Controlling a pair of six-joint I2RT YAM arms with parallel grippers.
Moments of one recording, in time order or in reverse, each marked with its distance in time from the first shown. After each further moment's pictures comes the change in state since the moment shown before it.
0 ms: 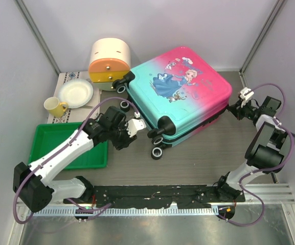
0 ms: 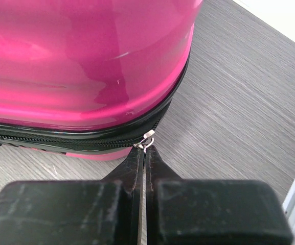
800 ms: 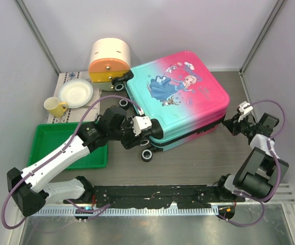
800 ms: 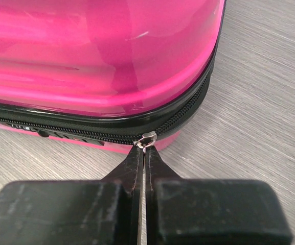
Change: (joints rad) left arm -0.113 -0.066 0.055 0.163 0.072 -0.120; right arm -0.042 -0.371 -0.339 0.002 0.016 0.177
